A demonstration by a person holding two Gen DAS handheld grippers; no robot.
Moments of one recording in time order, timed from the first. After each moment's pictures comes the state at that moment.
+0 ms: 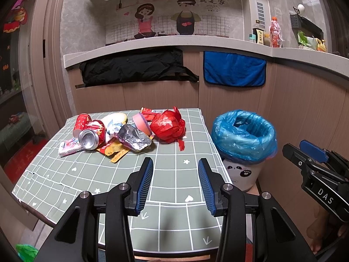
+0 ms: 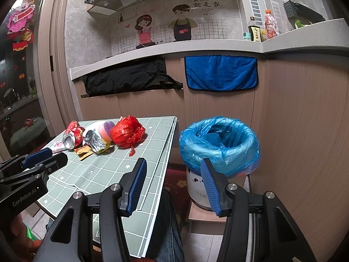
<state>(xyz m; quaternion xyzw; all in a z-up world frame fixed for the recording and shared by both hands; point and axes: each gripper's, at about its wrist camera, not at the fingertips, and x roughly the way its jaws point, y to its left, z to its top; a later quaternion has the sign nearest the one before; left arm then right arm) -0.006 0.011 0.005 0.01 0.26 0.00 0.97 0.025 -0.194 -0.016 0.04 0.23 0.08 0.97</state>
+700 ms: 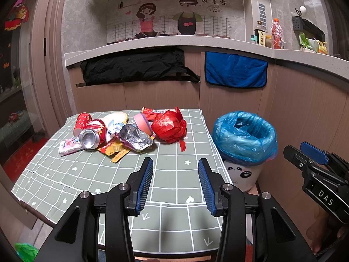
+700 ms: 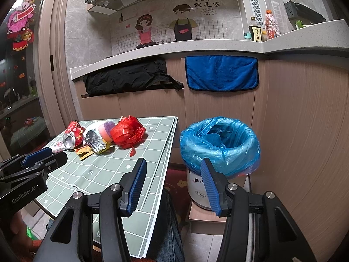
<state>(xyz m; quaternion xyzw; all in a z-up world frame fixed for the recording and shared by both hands) -0.005 0.013 0.005 0.01 0.26 0.00 0.97 0.024 -0.192 -0.016 0.03 0.23 0.08 0.97</state>
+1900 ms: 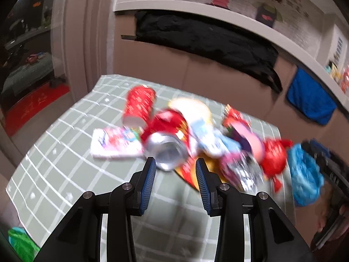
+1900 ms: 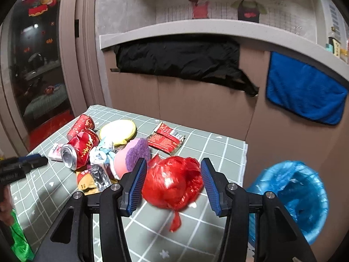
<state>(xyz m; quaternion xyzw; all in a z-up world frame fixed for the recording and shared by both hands) 0.142 0.253 -0.021 -0.16 0.33 0.10 0.92 0.247 -0.037 -0.006 -0.05 0.28 0.22 0.93</state>
